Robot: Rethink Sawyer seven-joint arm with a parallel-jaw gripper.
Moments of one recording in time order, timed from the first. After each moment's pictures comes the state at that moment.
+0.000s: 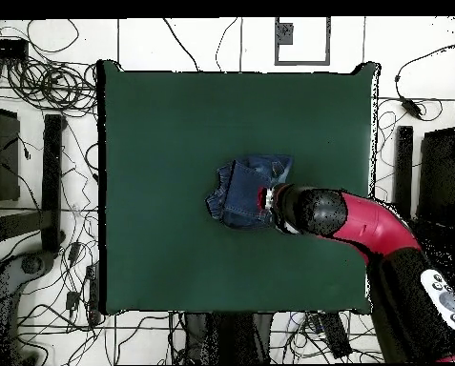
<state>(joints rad) -0.67 -0.66 0.37 1.75 -0.24 0.59 1.57</state>
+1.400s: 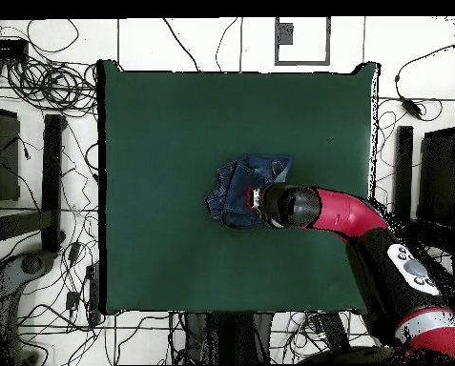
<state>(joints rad) -0.64 -0.47 0.37 1.65 -0.35 0.53 1.57</state>
